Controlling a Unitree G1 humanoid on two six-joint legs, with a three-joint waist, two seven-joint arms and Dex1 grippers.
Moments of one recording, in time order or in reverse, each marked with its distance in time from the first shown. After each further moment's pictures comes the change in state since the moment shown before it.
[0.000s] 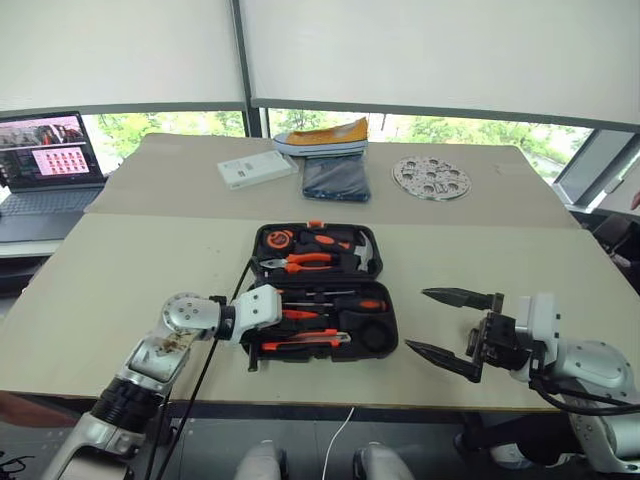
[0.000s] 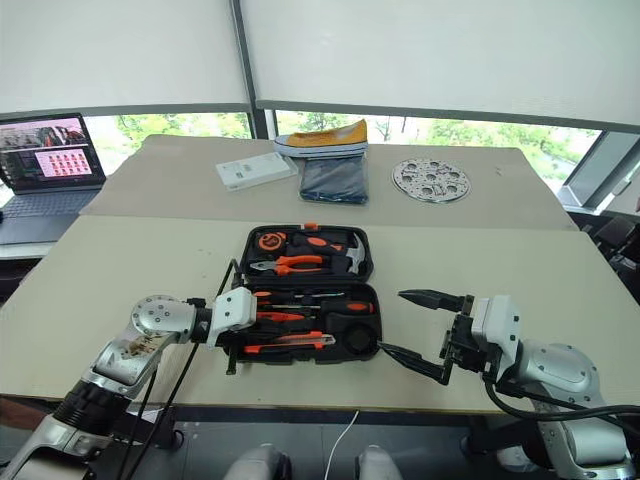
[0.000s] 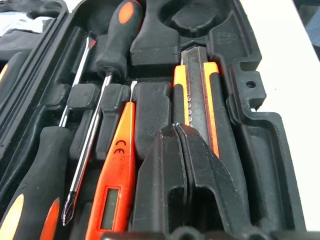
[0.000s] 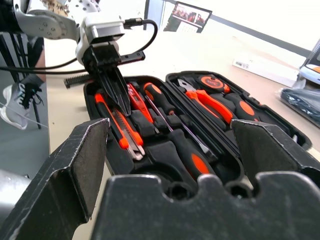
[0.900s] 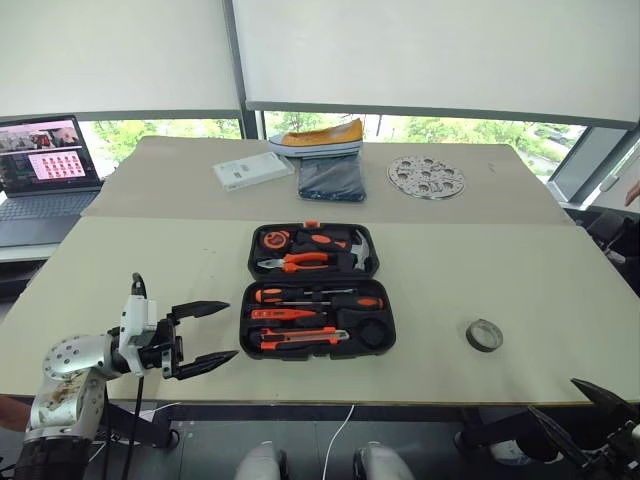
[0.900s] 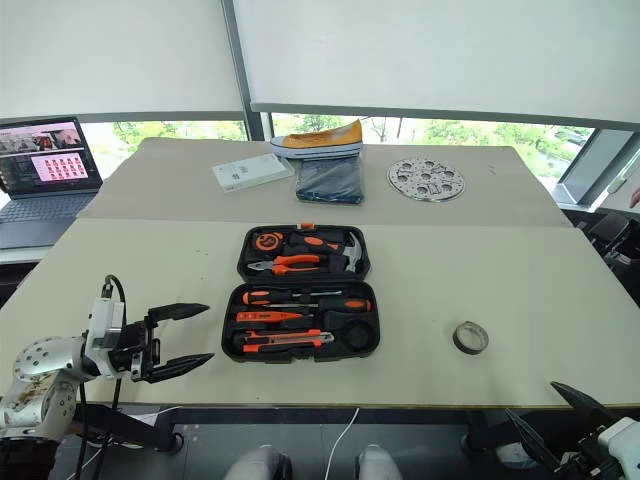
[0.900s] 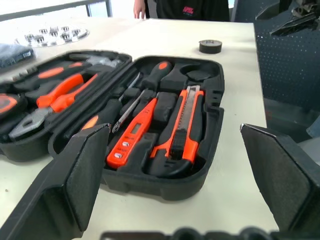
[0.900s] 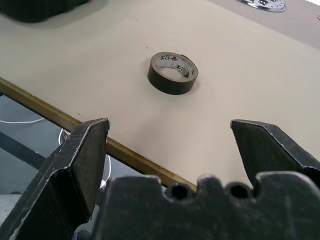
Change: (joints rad) left arm 0.300 0.075 0.470 0.045 -0.459 -0.165 -0.287; right arm 0.565 0.142 -0.461 0.251 -0.131 -0.330 -0.065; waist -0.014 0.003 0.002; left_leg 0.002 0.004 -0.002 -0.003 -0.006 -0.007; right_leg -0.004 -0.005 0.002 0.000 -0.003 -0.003
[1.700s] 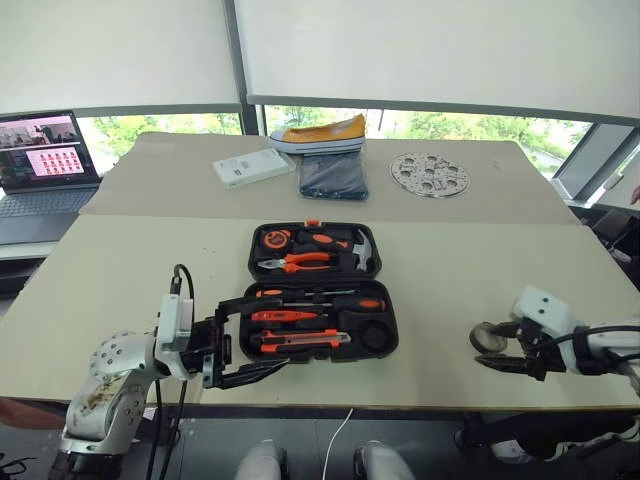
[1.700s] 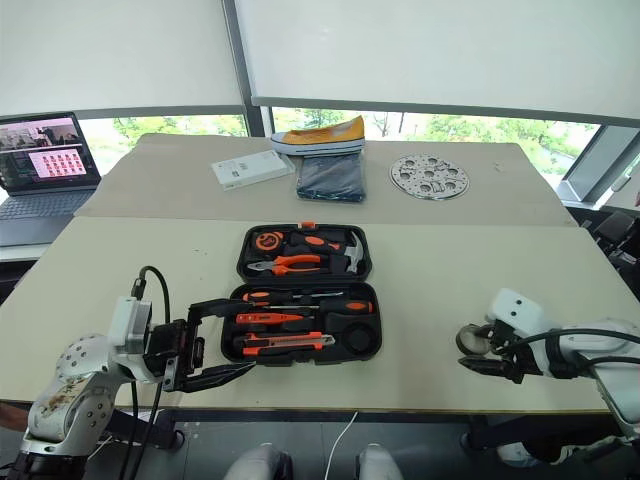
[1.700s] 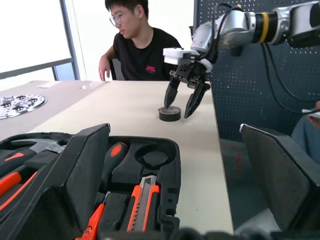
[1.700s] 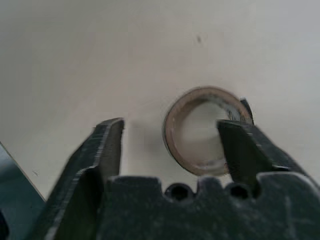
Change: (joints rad) left arm 0.030 -0.090 -0.106 -0.318 -0.050 0.097 0.125; right arm -0.713 -0.585 0.637 0.049 -0.178 0.783 0.064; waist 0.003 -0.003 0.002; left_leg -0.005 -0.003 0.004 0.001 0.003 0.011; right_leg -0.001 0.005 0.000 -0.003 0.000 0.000
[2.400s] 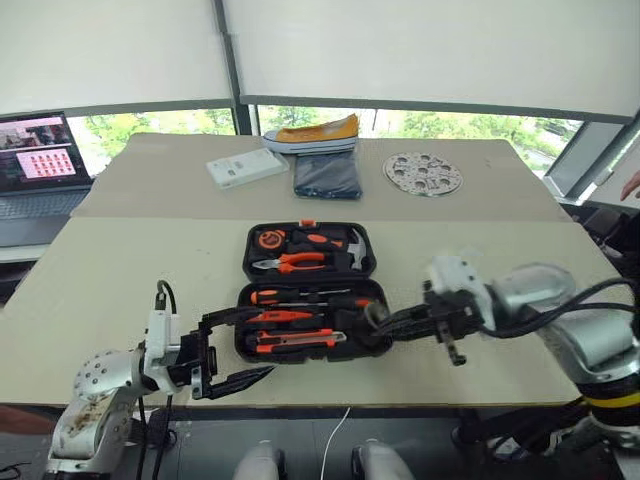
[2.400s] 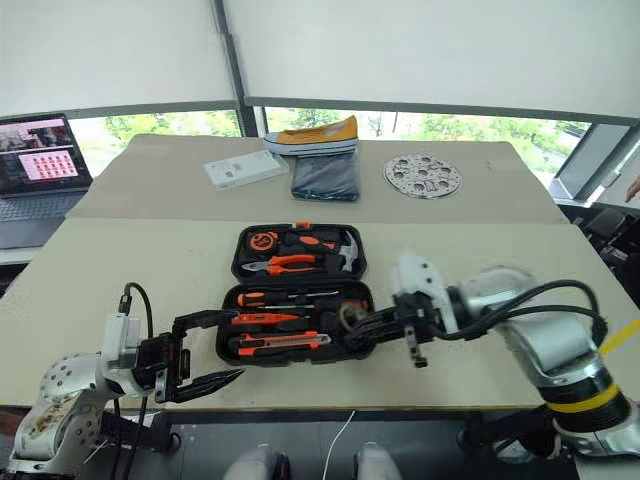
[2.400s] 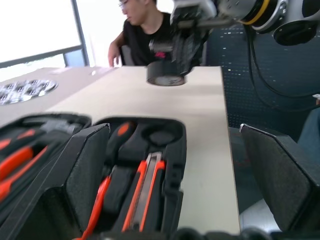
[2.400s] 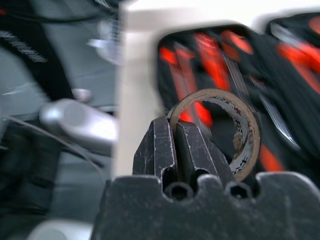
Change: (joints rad) left arm 0.119 0.009 0.052 0.038 0.011 -0.059 0.021; right arm -0.405 0.296 0.241 -0.288 0.262 0.127 0.207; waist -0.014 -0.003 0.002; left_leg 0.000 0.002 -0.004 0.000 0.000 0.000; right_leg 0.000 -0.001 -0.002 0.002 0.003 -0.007
